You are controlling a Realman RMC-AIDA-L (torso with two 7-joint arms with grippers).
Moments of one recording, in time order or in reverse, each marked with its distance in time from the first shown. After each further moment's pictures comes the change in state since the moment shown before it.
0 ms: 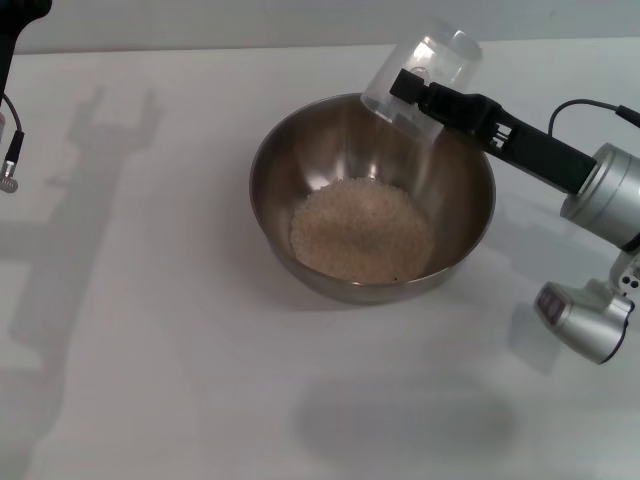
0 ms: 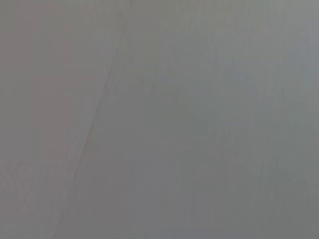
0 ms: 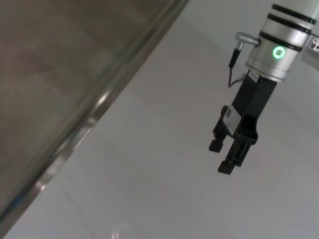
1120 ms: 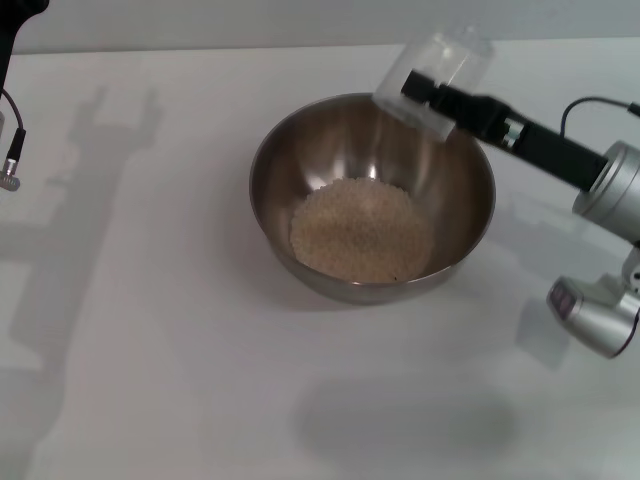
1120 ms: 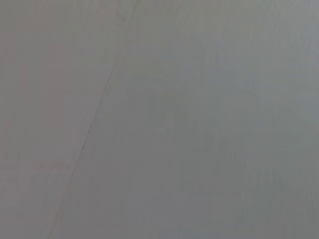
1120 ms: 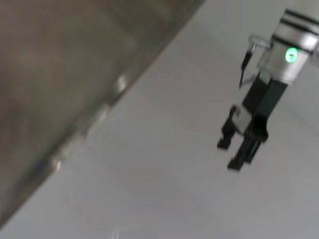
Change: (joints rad) left arm -0.001 0.000 0.002 0.001 0.002 0.016 -0.041; right arm -0.012 0.003 -0.174 -0.041 0.168 -0.003 0.001
